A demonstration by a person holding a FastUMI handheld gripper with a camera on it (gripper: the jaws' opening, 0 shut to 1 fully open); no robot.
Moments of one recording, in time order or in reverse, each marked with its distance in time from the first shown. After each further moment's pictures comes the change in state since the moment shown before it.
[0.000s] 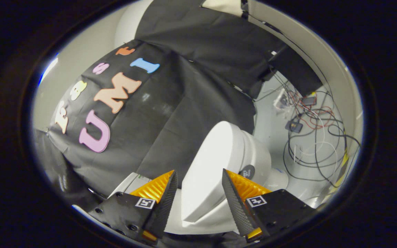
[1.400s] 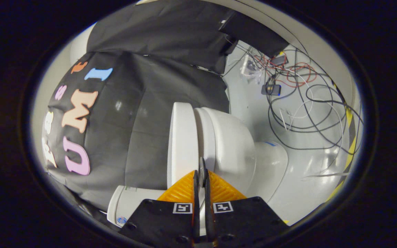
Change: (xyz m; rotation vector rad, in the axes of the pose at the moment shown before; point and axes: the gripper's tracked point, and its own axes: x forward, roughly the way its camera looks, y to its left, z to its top) arm 0.067 -0.065 -0.027 0.226 0.117 -0.119
